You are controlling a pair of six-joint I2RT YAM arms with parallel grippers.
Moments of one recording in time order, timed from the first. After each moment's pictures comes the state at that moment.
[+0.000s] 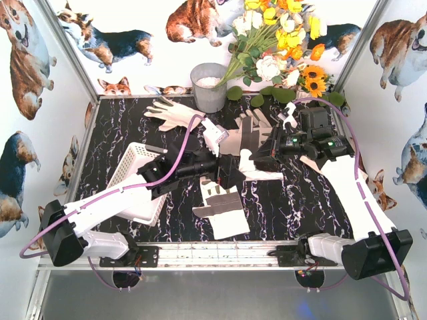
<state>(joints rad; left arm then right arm) -0.90 1.27 1.04 -0.07 0.25 -0.38 0.19 1.18 1.21 -0.79 -0.83 0.68</state>
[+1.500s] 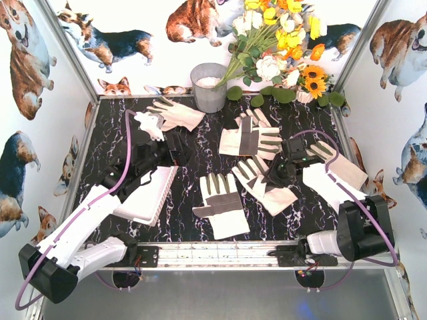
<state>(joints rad) -0.50 0.99 0.91 -0.29 0.05 -0.49 0.22 1.31 0.77 -0.53 -0.20 0.71</state>
